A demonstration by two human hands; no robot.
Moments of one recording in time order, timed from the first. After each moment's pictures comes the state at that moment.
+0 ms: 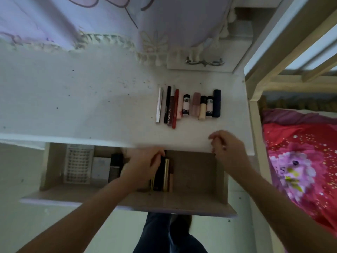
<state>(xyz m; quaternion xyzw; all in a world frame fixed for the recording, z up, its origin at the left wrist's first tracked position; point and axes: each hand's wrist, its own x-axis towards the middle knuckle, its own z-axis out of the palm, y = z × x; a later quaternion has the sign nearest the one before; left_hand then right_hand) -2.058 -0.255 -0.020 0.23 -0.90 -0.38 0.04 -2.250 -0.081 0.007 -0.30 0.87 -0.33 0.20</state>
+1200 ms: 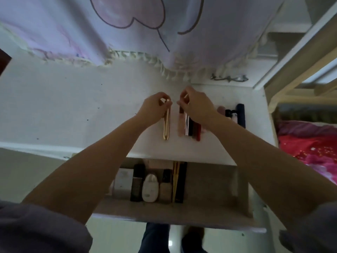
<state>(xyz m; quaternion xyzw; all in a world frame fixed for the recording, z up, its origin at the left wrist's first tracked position) -2.154 -0.407 0.034 0.33 -0.83 -0.44 0.07 -2.261 -0.290 0.053 -0.42 0.85 -0.26 0.19</state>
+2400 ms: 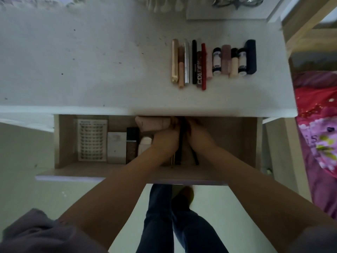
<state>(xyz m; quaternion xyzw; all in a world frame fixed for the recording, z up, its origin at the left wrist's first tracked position) -2.062 -0.254 -0.120 0.26 -0.92 -0.28 -0.12 -2.152 -0.163 -0.119 -0.34 0.85 -0.23 0.32</state>
